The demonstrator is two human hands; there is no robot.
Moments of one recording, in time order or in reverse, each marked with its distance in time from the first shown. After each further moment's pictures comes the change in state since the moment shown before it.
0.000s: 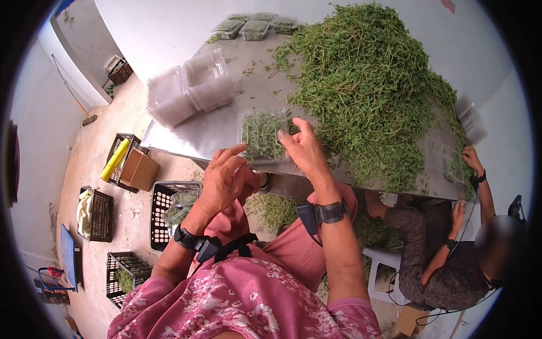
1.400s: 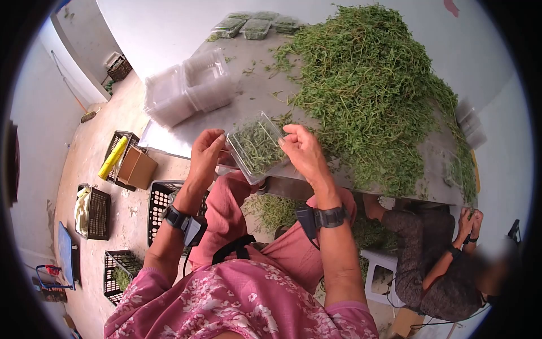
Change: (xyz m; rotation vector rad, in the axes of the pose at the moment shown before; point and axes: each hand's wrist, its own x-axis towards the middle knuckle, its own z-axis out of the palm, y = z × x) left_hand 0.022 -0.054 0.010 -0.829 0.170 -0.843; right_hand -0.001 -0.007 -0.002 0.075 -0.071 -0.049
